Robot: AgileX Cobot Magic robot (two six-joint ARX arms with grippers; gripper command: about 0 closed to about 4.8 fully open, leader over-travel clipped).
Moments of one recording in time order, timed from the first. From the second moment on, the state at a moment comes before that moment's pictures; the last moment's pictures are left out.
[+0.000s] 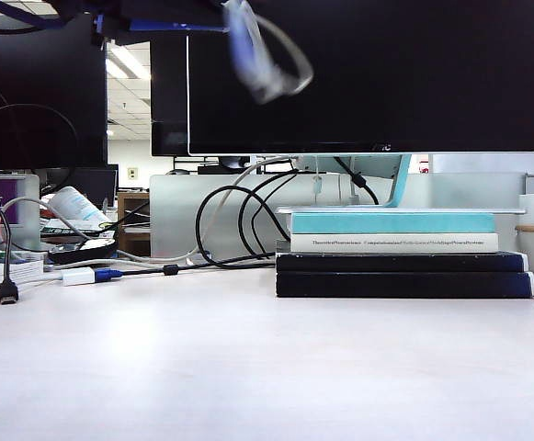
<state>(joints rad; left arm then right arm) -0.51 1.18 0.76 0.22 0.66 0.07 0.74 1.45 1.57 -0.78 -0.24 -0.59</state>
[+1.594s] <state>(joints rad) -0.51 1.15 0.77 0.21 0.76 0.14 0.72 1.43 1.57 -0.96 -0.18 -0.63</state>
